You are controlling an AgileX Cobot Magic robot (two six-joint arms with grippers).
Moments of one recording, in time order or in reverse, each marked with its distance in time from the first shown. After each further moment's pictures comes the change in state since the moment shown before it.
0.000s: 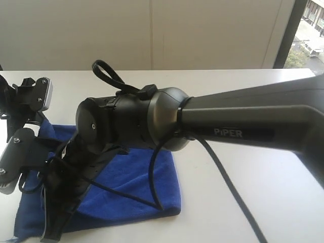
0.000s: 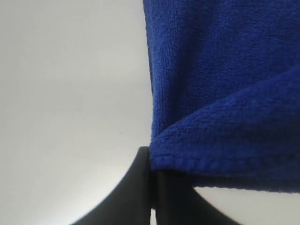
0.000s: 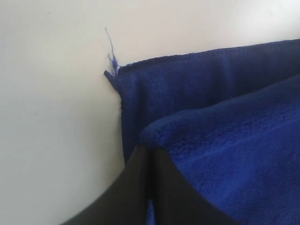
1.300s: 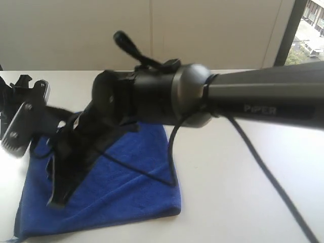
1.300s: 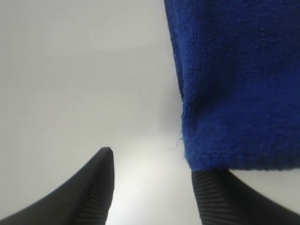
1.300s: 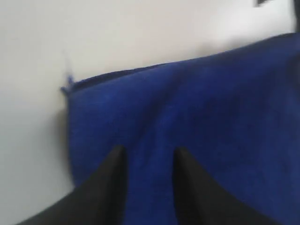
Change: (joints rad) left arm 0.000 0.000 0.000 0.127 -0.101 0.000; right arm -0.075 -0.061 -0.002 -0.002 -0.036 -0.001
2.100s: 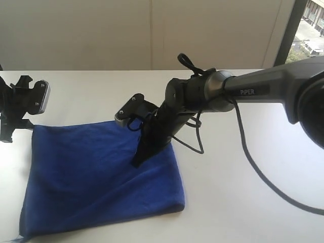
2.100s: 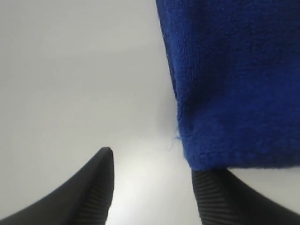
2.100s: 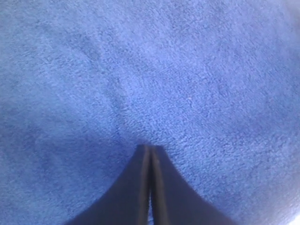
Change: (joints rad) left arm 0.000 0.000 0.000 0.000 0.011 0.000; right arm -0.337 0.229 -0.004 -0.119 -0.035 0.175
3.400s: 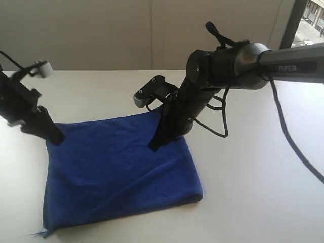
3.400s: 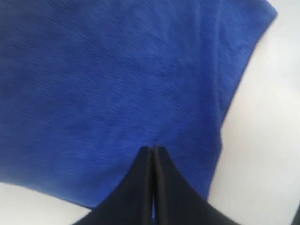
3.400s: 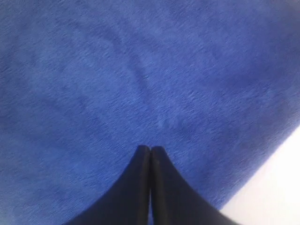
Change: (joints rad) left arm -0.076 -0.252 0.124 -0.240 0.700 -1.009; right arm -0.070 -0.140 0.019 -0.047 0.191 0.092
